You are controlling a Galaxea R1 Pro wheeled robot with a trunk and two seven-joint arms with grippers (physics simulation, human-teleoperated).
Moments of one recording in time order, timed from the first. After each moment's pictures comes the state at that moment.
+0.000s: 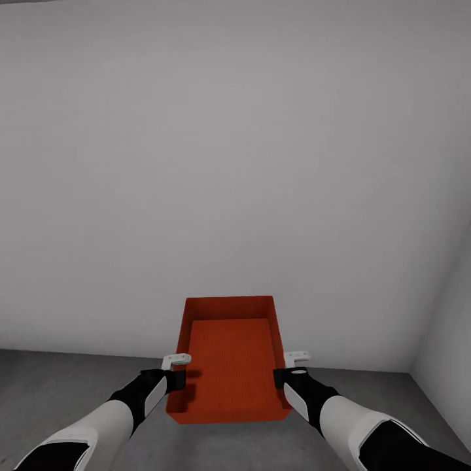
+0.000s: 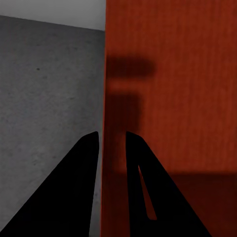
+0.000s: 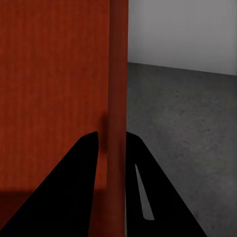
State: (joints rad) left arm -0.75 -0.05 0.01 -0.22 0.09 0.29 0.02; right arm -0.80 0.12 0.56 -0.11 -0.49 0.13 -0.23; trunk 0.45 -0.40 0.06
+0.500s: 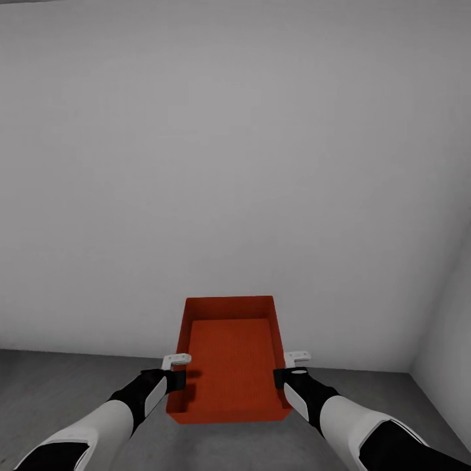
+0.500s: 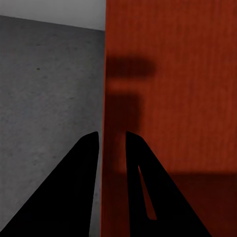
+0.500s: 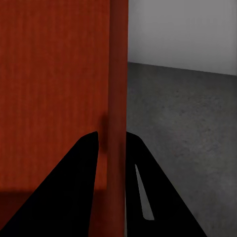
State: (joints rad) left arm -0.75 -0.05 0.01 -0.22 0.08 0.29 0.02; right arm -0.80 0.12 0.56 -0.11 -0.49 0.13 -0.23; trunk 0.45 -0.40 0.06
